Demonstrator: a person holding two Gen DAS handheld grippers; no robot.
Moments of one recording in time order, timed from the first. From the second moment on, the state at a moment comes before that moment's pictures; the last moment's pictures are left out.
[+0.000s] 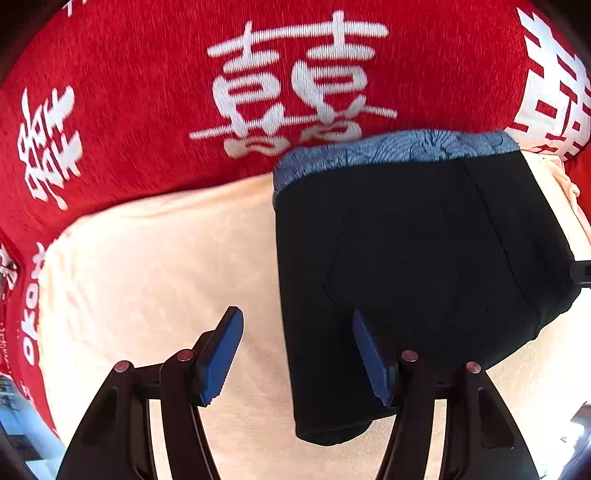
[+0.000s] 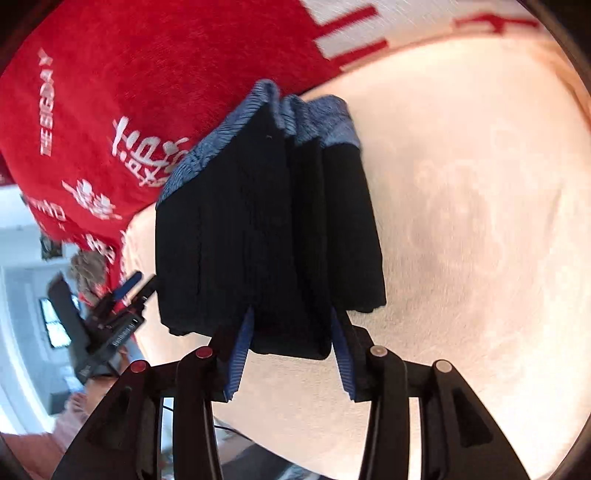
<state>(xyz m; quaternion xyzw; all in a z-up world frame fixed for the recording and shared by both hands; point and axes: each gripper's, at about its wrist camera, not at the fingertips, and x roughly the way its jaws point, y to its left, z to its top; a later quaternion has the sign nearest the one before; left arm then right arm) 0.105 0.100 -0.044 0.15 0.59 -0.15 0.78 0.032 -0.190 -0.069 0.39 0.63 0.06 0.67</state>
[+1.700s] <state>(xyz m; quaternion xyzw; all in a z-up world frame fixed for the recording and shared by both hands) 0.135 0.106 -0.065 0.12 0.64 -0.15 0.74 0.042 -0.131 -0.048 0.23 0.67 0.04 0.71</state>
